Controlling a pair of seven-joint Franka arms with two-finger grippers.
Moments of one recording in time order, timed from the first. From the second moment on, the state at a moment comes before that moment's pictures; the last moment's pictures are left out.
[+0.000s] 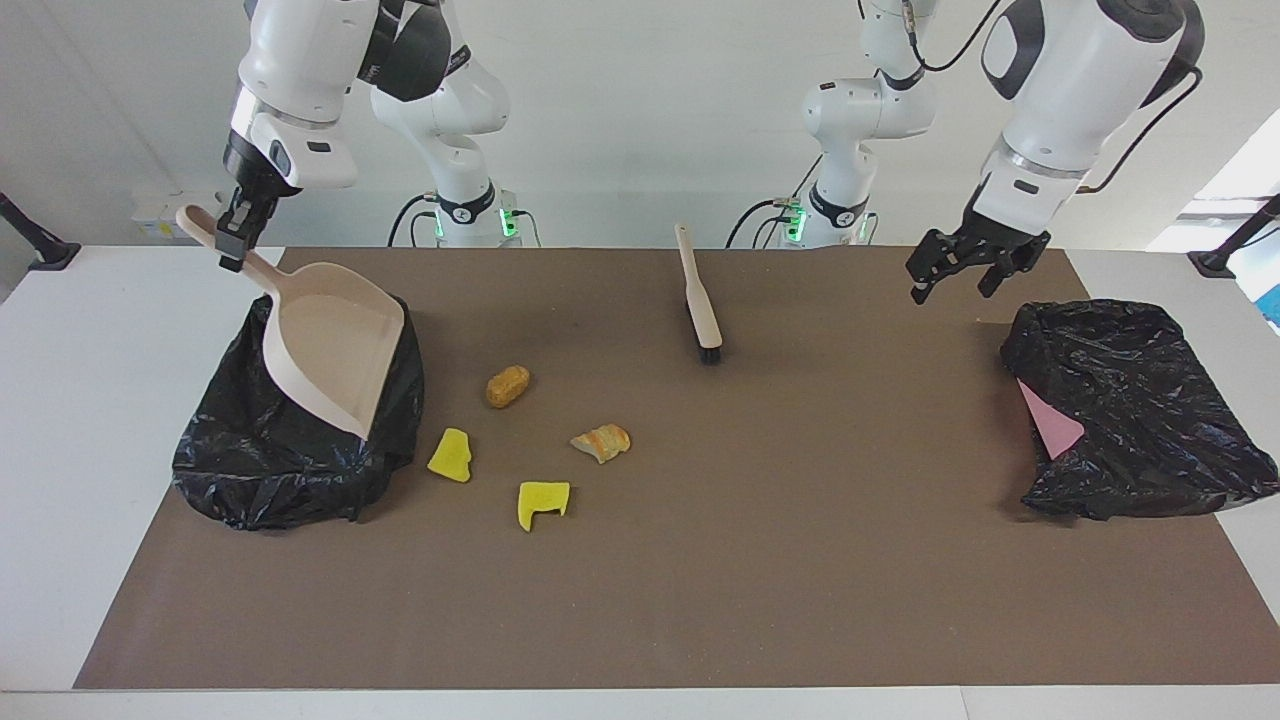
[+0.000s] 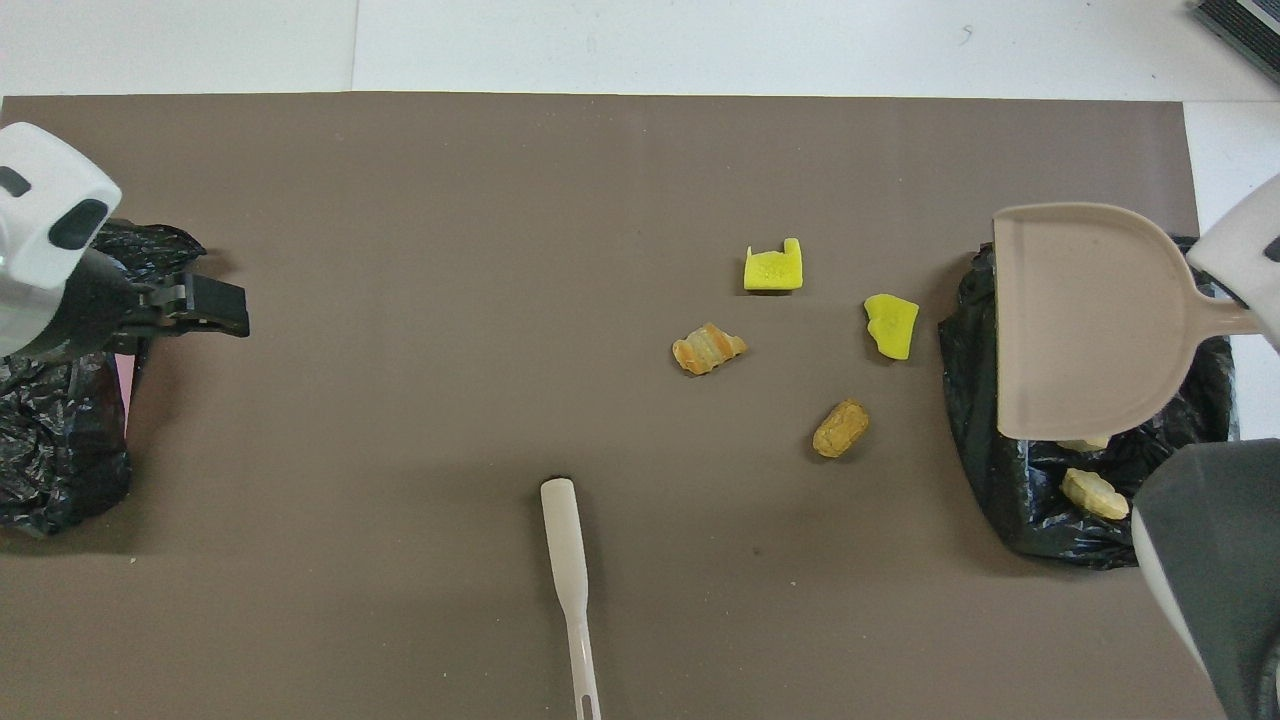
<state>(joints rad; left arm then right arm) -0.03 -0.04 -0.08 -1.68 -0.05 1.68 -0.17 -0.01 -0.12 0.13 -1.76 -0.57 1.74 -1.26</state>
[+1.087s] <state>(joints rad) -0.04 -0.05 0.01 -1.62 -0.01 1.54 0.09 0.43 0.46 0.13 -1.27 -0.27 1.75 0.20</state>
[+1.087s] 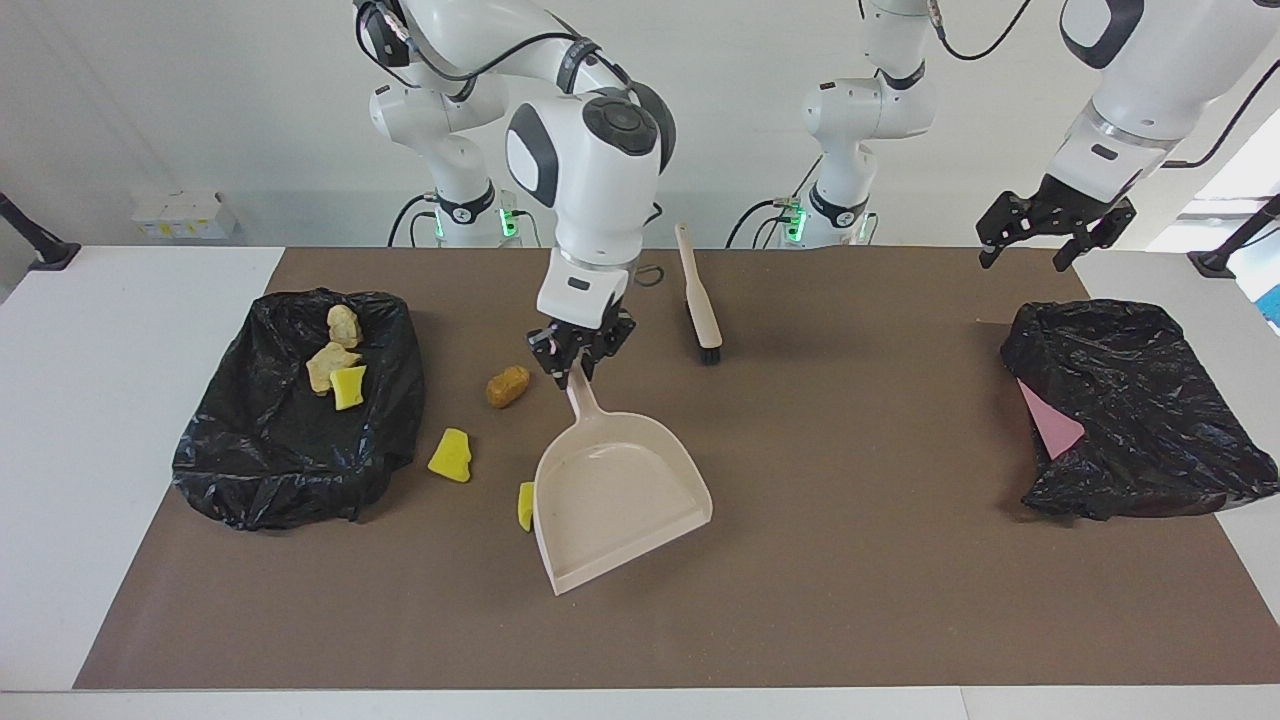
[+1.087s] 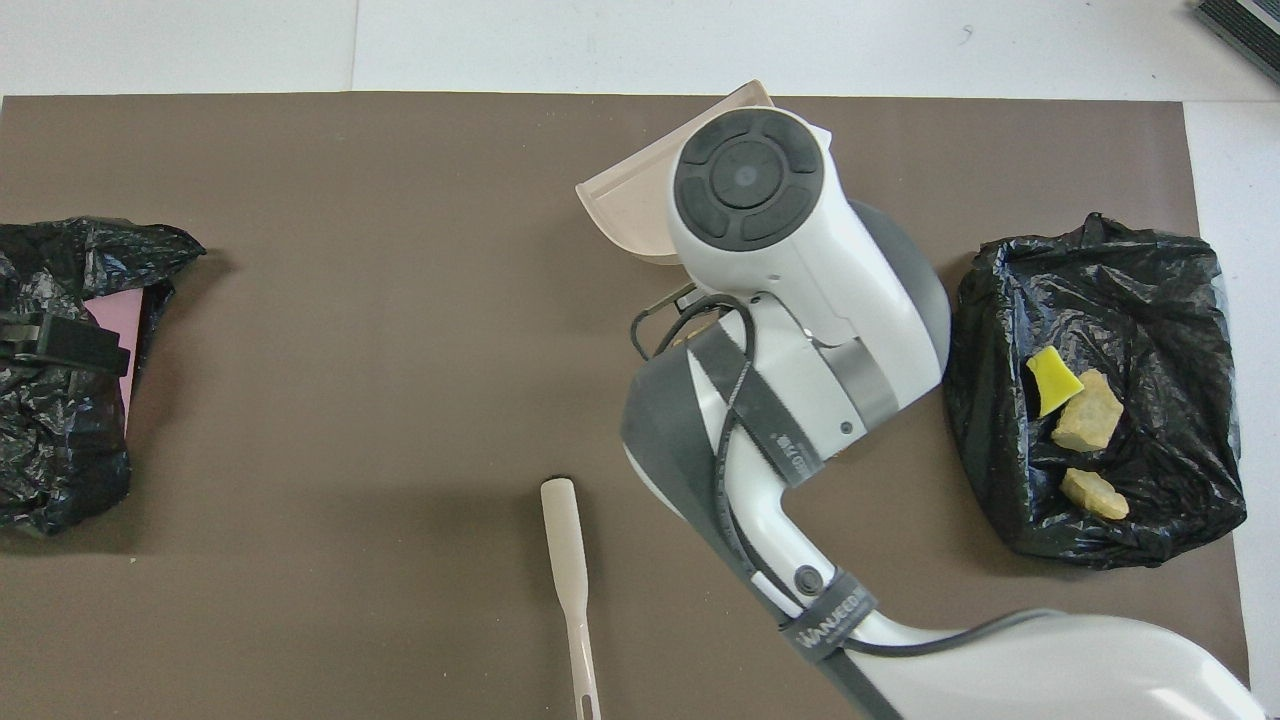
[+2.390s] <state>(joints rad) -0.06 -0.03 0.00 -1.62 0.02 1.54 0.19 0.61 0.72 0.13 -1.20 -0.14 2.01 0.76</state>
